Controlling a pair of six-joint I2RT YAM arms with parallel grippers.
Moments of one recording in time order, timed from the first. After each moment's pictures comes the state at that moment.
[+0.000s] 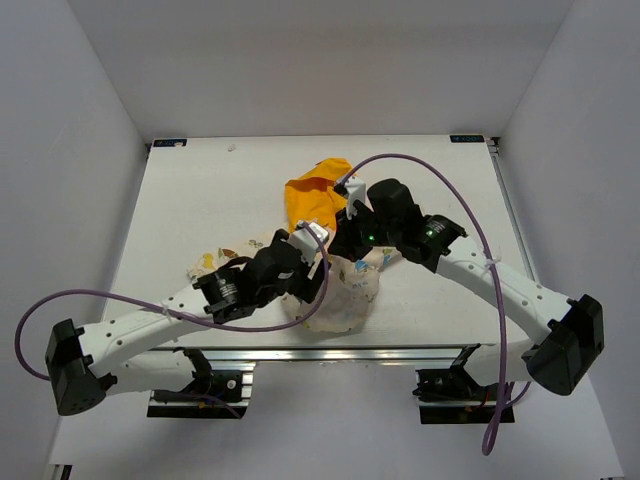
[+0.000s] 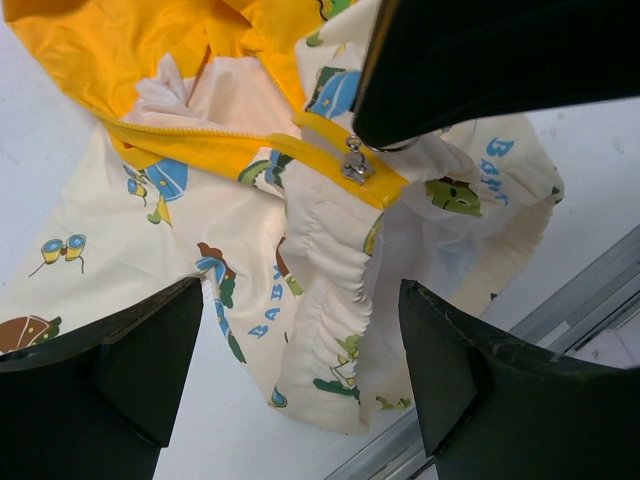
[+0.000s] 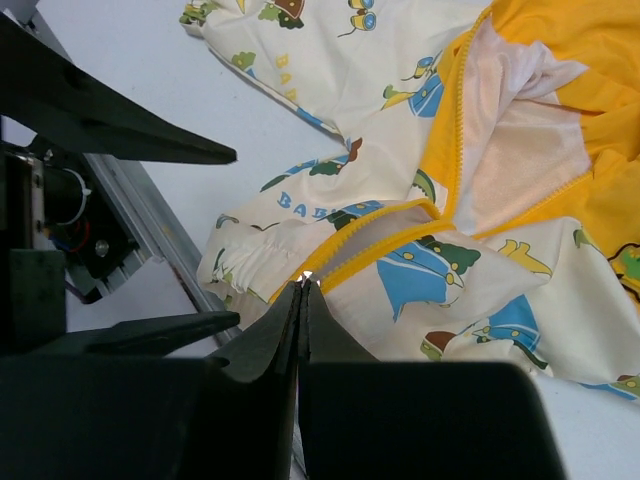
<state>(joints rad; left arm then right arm) -1.04 1.06 0.88 -0.38 -0.35 -0.15 0.80 1.32 1.19 -0.47 -0.30 0.18</state>
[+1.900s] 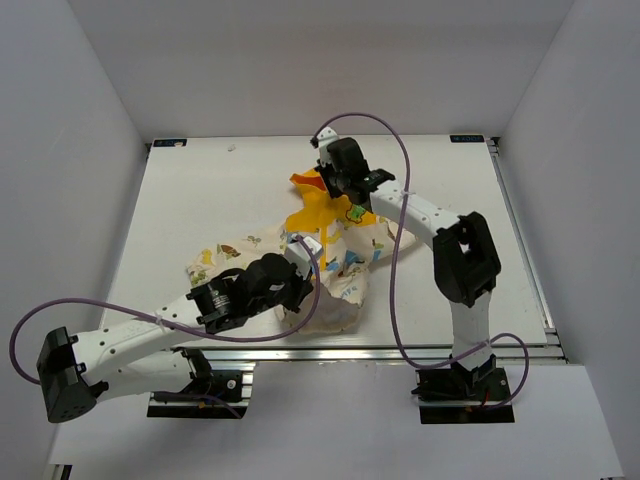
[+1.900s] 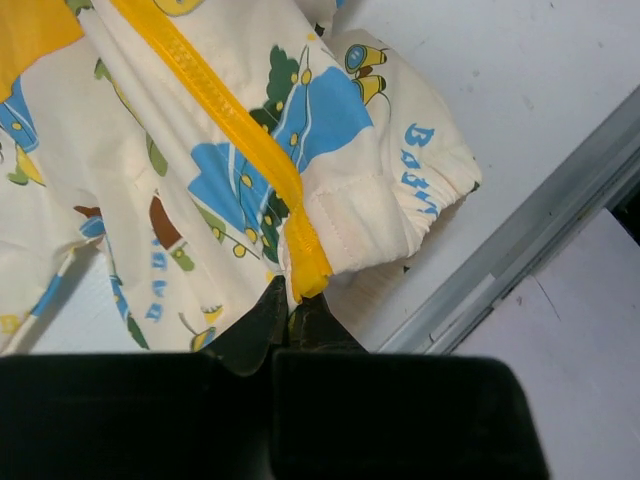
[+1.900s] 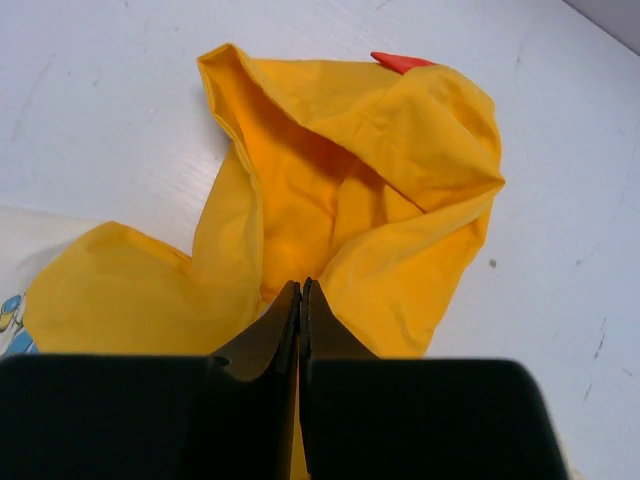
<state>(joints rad) -1.06 1.00 0.78 -0.37 -0.18 -0.24 0.65 1.99 1.64 -0.25 0.14 -0.08</state>
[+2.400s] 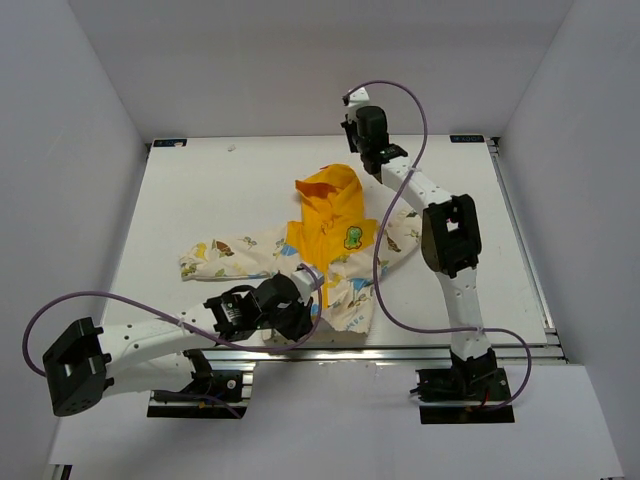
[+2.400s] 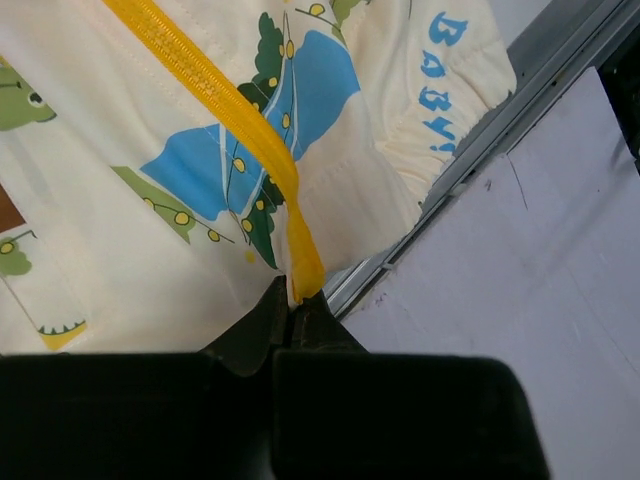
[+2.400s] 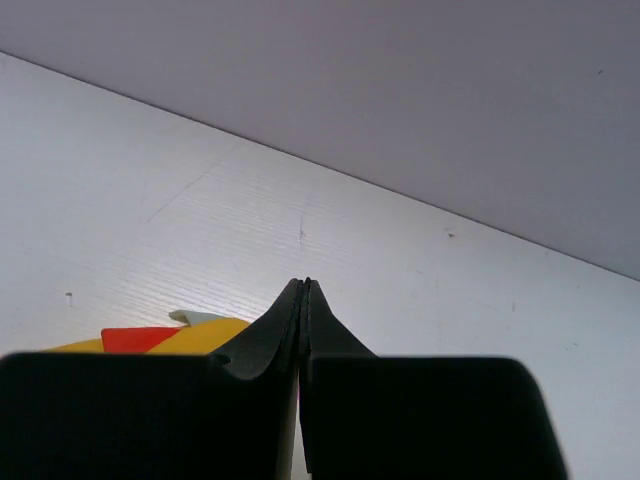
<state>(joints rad) -1.07 1.05 0.56 -0.26 0.04 -0.43 0.46 2.33 2.05 -0.03 0.19 -0.15</state>
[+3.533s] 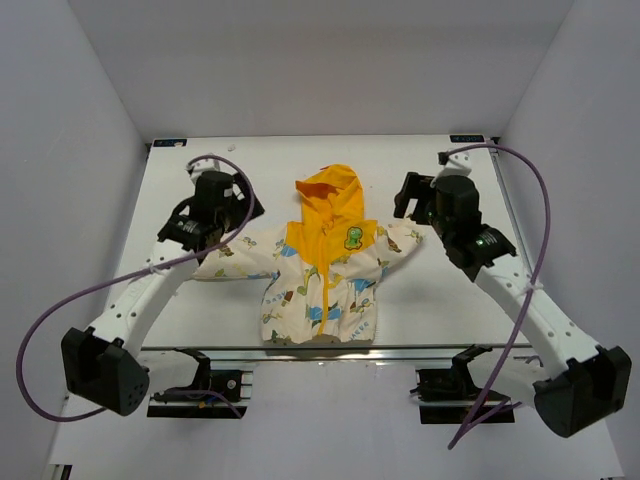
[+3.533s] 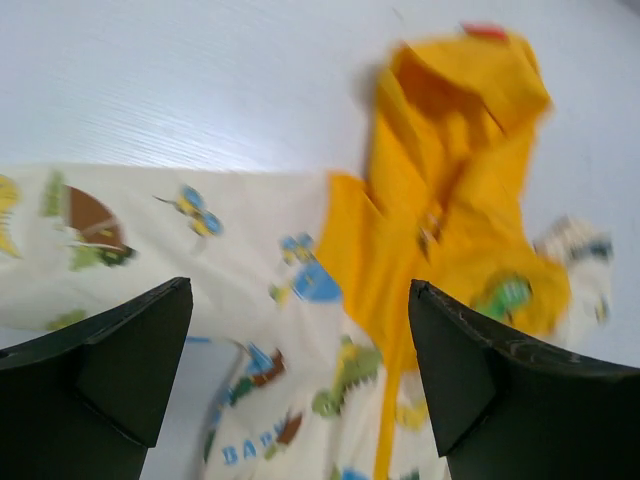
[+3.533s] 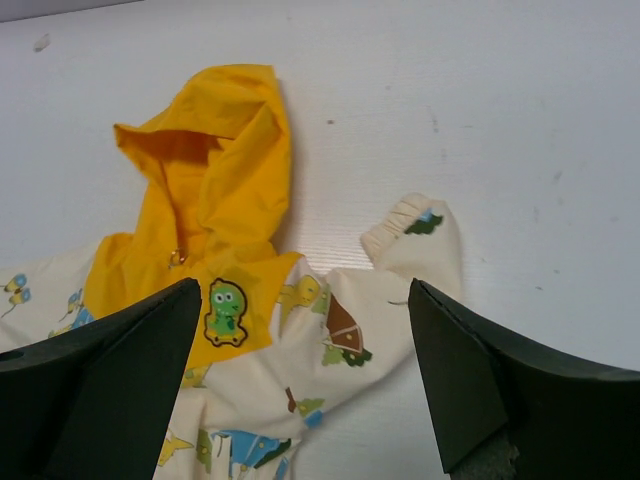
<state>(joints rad) -0.43 1.19 1.06 -0.49 -0.23 -0.64 0.45 1.13 1.00 -0.25 0.21 0.33</state>
